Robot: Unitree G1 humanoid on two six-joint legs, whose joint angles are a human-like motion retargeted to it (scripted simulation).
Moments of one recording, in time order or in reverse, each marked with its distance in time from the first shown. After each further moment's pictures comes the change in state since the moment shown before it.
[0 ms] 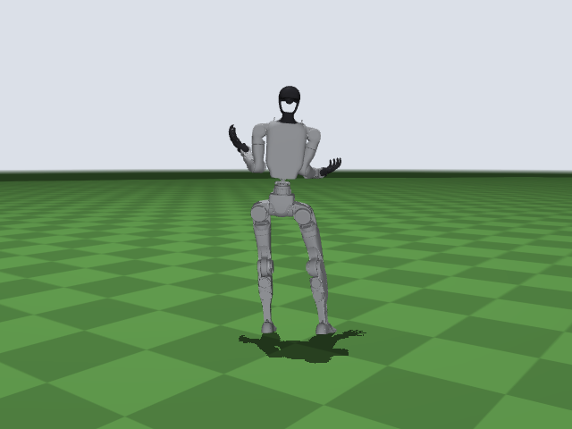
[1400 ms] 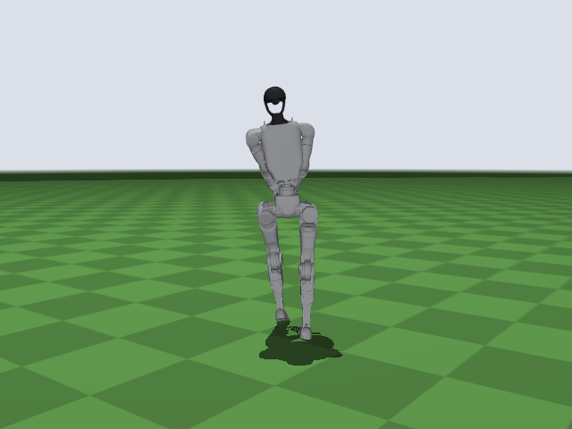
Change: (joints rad) left arm -0.519 -0.207 -0.547 1.967 -0.029 0.764 -0.868; right arm -0.203 -0.038 0.663 1.023 -0.276 0.213 -0.107; waist -0.054 -0.138 -0.027; left_leg -0.344 -0.025 -0.089 0.114 0.398 -0.116; right_leg 0.158 0.395 0.171 -0.226 -0.104 -0.014
